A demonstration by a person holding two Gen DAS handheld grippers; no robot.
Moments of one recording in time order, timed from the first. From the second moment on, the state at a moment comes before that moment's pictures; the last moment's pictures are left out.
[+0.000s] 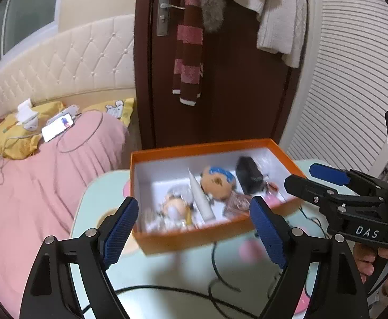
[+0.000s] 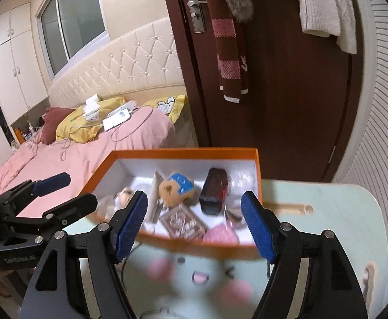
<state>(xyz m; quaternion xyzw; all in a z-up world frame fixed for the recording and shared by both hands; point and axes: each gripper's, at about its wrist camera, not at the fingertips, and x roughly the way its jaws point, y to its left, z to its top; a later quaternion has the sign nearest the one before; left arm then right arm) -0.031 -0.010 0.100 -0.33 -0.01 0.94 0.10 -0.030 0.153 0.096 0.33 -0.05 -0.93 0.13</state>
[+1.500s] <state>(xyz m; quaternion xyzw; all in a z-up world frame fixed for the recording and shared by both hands) -0.027 0.008 0.018 -0.43 0.02 0.90 0.03 0.005 0.157 0.011 0.43 0.00 -0.90 -0.01</state>
